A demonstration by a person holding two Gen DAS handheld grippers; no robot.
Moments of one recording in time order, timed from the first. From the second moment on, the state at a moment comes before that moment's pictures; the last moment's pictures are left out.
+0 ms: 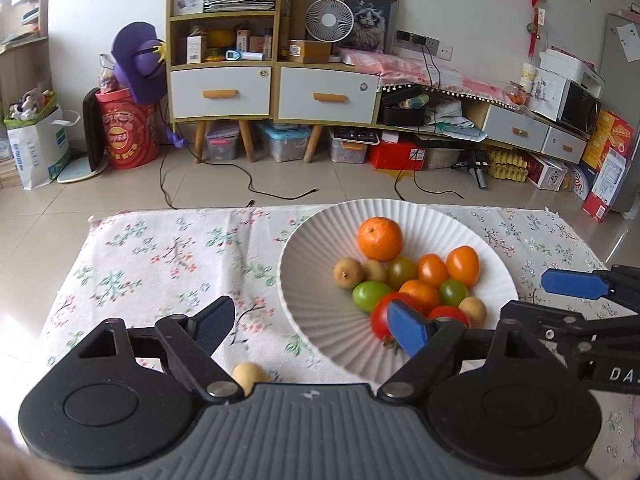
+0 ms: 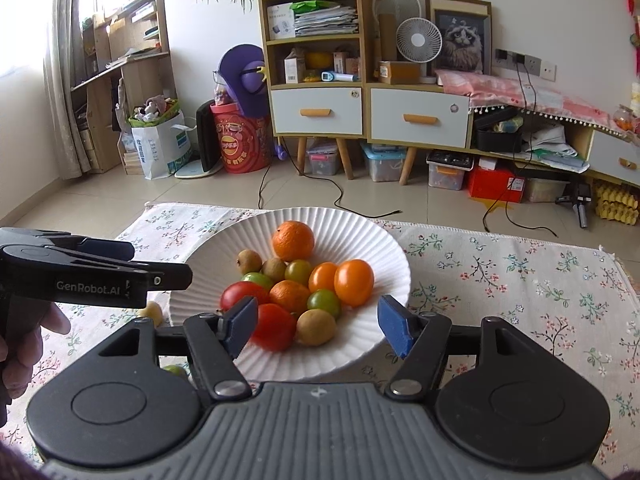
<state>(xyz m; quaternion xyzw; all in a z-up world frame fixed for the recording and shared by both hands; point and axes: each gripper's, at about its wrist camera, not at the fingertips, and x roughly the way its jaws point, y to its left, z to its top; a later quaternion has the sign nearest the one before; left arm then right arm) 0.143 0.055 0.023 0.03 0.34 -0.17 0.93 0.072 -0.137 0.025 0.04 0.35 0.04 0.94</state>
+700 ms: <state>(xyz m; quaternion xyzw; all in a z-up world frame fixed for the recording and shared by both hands) 0.112 0.098 -0.005 0.02 0.35 -0.14 0.93 0.035 -0.097 0.009 0.04 0.35 0.10 0.93</state>
